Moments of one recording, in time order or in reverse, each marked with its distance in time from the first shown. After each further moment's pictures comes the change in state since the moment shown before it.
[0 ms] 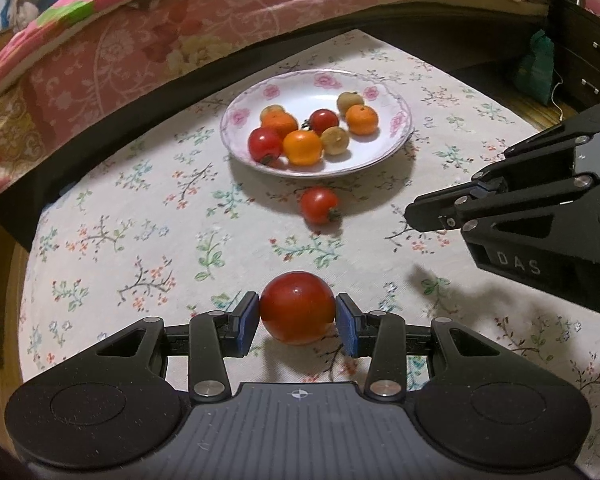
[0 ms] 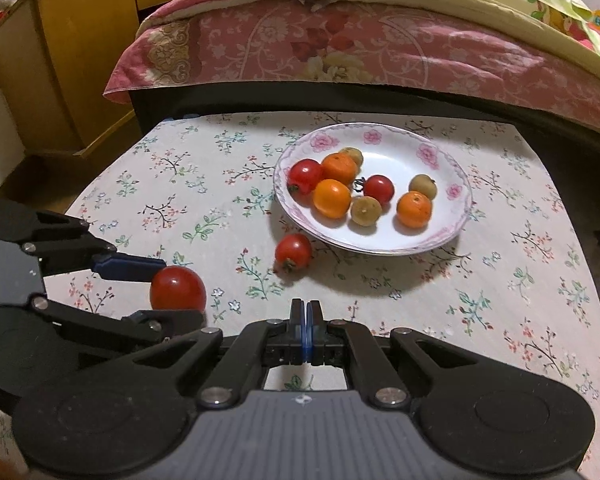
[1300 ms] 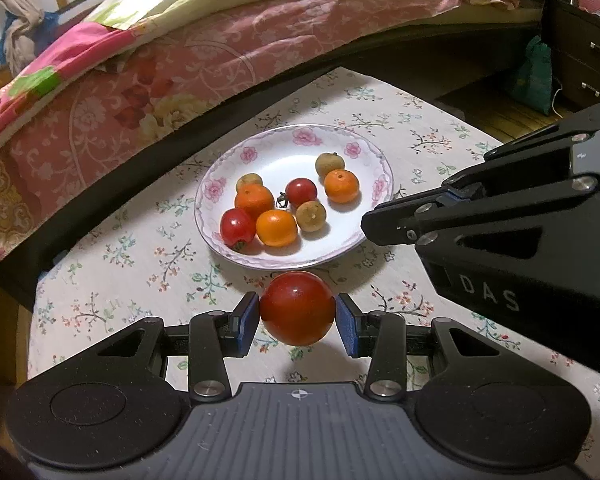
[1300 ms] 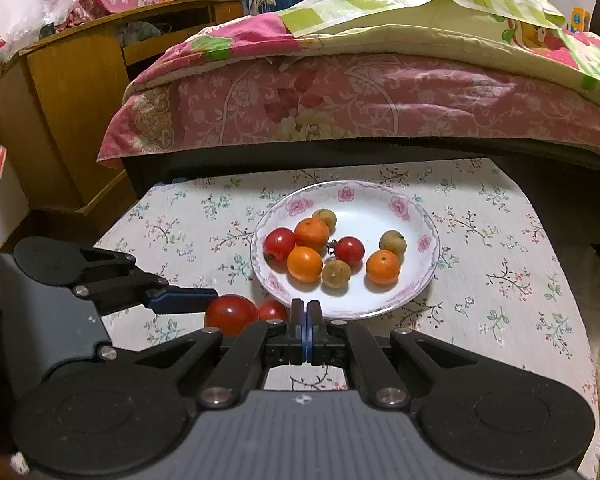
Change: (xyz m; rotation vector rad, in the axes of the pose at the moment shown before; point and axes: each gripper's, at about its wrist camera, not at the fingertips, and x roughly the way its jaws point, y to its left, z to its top) left arm 0.008 -0.026 0.050 0.048 -0.058 0.040; right arm -0.020 -0.032 0.029 0.078 -0.115 0.036
